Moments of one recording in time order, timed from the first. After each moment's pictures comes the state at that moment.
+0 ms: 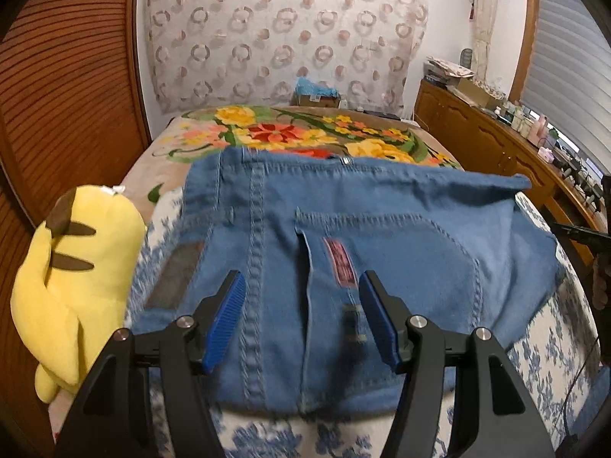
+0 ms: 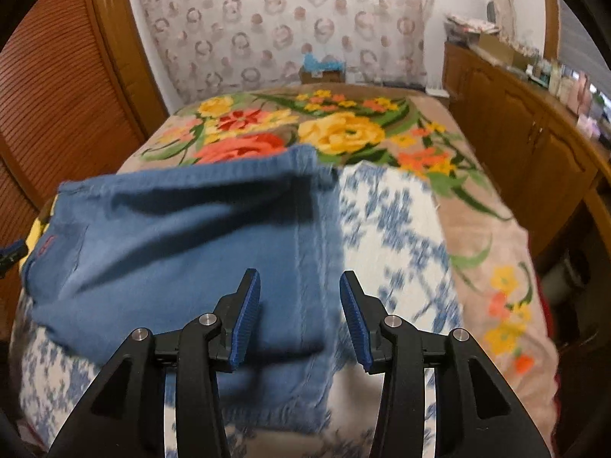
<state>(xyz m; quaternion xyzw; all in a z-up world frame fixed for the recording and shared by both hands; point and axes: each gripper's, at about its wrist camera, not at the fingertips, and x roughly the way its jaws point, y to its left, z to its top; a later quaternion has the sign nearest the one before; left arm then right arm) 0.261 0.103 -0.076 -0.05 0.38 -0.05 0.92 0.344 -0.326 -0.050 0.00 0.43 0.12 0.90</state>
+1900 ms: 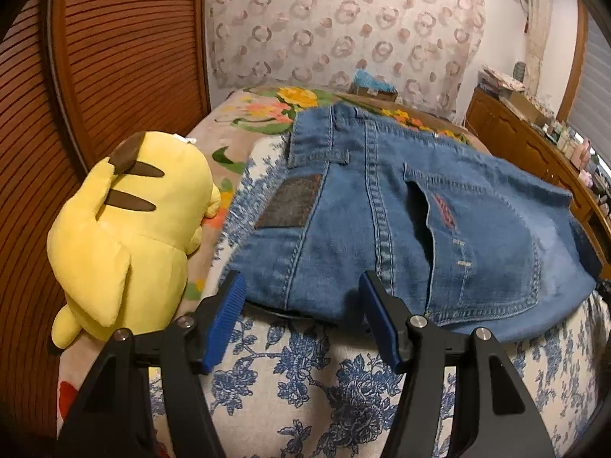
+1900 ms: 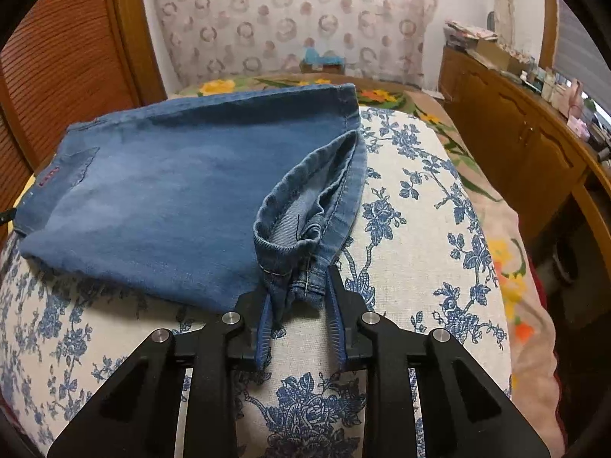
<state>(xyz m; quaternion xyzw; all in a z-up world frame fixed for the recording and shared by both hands) 0.221 0.168 -0.100 -0.08 0.39 0.05 0.92 0.270 -0.306 -0.092 -0.03 0.42 0.10 0.90</state>
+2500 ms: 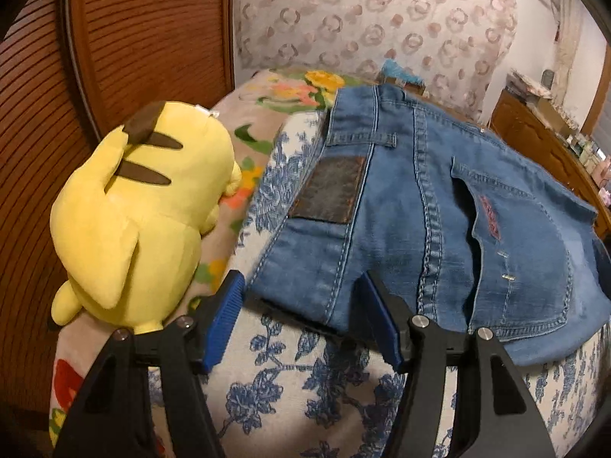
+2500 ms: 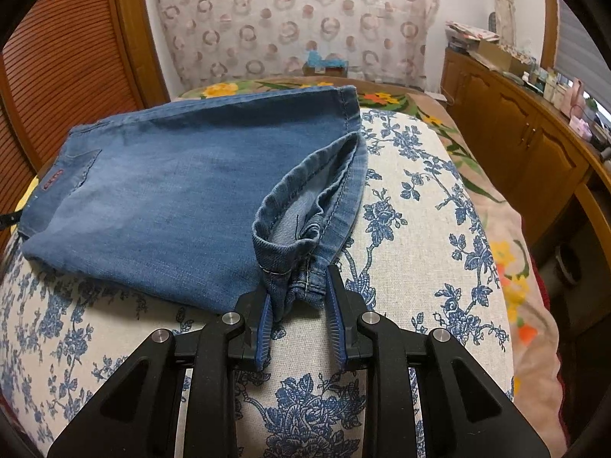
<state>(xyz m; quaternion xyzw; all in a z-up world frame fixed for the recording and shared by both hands) 0.239 0.187 -0.128 -0.10 0.42 0.09 0.90 0.270 -0.305 -0.092 -0.03 0.42 0.10 0.90</state>
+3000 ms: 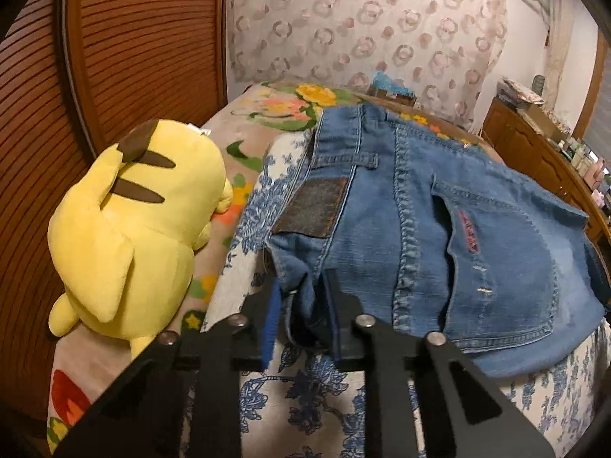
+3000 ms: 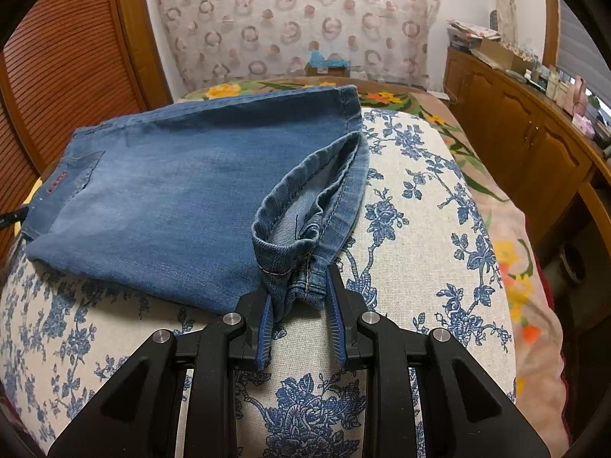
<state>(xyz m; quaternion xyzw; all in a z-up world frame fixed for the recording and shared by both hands) 0.238 0.182 -0.113 -0.10 0.39 0.07 0.91 0.270 -0.301 -0.091 -0.03 0.42 0.11 0.90</state>
